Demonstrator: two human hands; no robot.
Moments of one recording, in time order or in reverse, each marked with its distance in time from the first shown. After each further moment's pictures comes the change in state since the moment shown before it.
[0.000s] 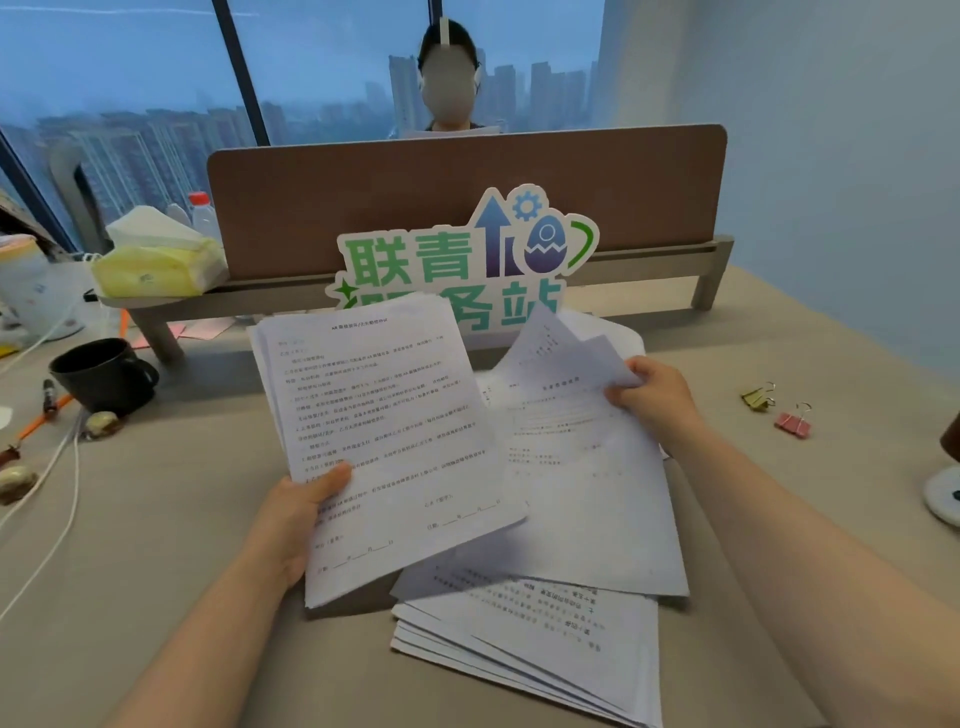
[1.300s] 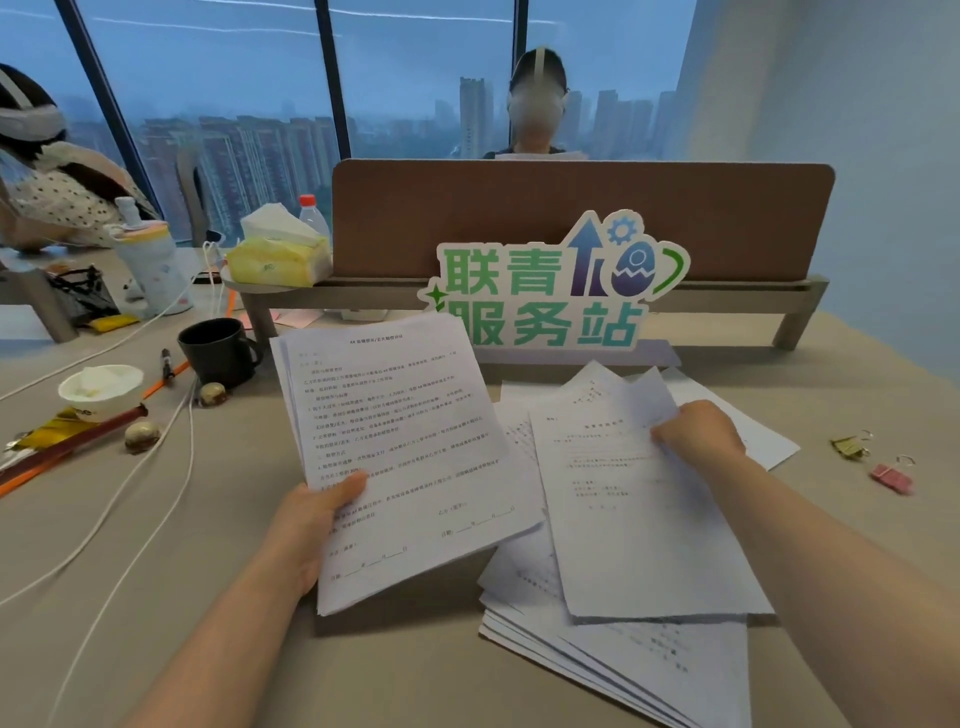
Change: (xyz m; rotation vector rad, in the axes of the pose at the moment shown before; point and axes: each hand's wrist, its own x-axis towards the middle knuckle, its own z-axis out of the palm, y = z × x) left_hand -0.030 0.014 -0.067 -0.057 0.125 -0.019; right_hand -0.008 -0.029 0.054 -0.566 0.031 0.284
